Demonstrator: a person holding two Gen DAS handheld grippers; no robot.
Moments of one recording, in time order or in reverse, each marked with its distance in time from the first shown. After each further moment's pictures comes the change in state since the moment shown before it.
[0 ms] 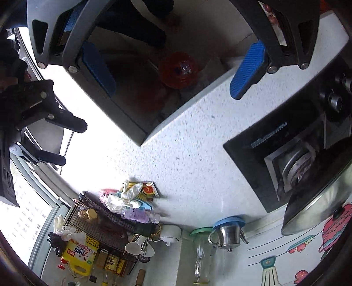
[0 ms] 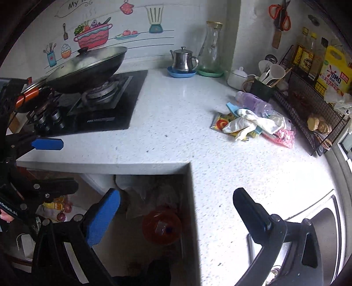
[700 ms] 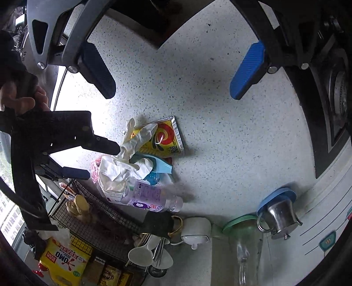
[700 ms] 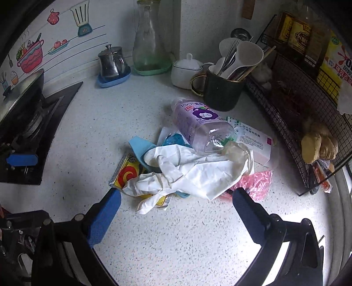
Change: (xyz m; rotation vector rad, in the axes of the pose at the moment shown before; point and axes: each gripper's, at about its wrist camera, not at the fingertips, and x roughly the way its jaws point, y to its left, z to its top) left arm 0.120 -0.043 0.157 0.055 0.095 -0.050; right arm 0.112 -0.161 0.106 0.074 0.105 -0.025
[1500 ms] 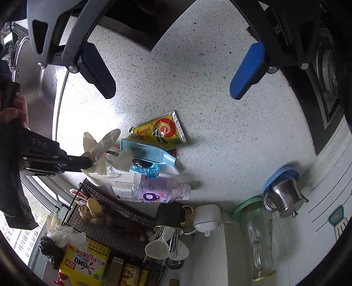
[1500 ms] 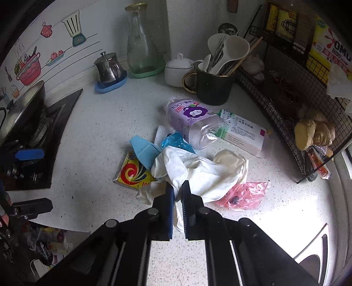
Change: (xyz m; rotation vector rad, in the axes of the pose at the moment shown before) left arm -0.019 -0.003 0.010 0.133 -0.036 -0.003; right arm -0.064 -0.024 -0.021 0.104 -0.017 0.042
